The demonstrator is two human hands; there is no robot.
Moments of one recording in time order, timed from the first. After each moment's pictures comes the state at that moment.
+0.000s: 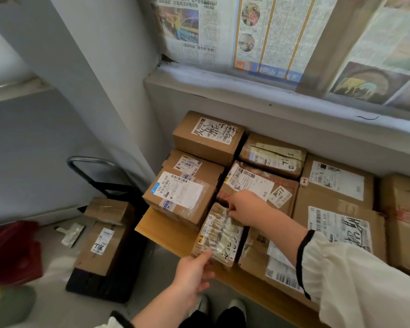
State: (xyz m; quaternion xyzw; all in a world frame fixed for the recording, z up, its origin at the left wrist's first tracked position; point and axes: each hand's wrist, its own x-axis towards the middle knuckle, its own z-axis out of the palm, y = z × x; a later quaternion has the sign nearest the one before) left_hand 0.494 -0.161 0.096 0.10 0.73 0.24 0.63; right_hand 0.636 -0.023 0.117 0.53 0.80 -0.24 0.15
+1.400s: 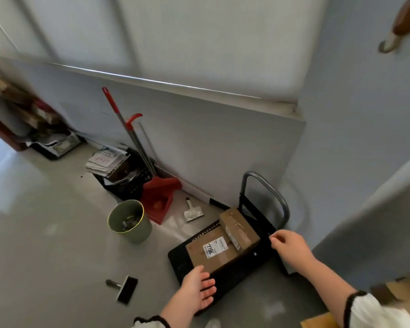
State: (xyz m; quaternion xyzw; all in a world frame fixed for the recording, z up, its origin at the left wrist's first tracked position) left_hand 0.113 -0.195 0.046 -0.30 0.64 0.49 0.51; right_hand 0.230 0.025 0.090 0.39 0.83 -0.40 0.05
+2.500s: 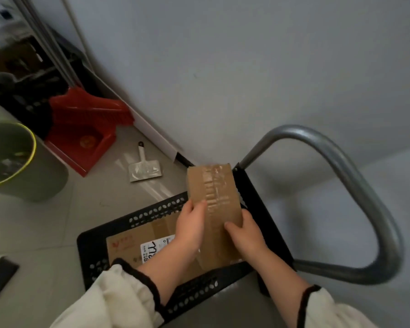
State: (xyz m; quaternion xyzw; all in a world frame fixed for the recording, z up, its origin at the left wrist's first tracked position) left_hand -0.083 0.062 -0.303 -0.18 0.65 0.61 0.42; right_hand -0.004 0.162 -0.304 0.47 0.71 -0.52 0.10
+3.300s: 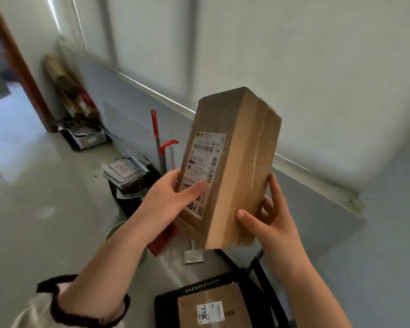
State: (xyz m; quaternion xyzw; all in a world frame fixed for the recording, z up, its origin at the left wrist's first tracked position) left_hand -0.093 -0.190 0.325 0.20 0.75 0.61 0.17; right_hand 0.022 -0.021 0.297 0.12 0.67 -0.71 -0.17
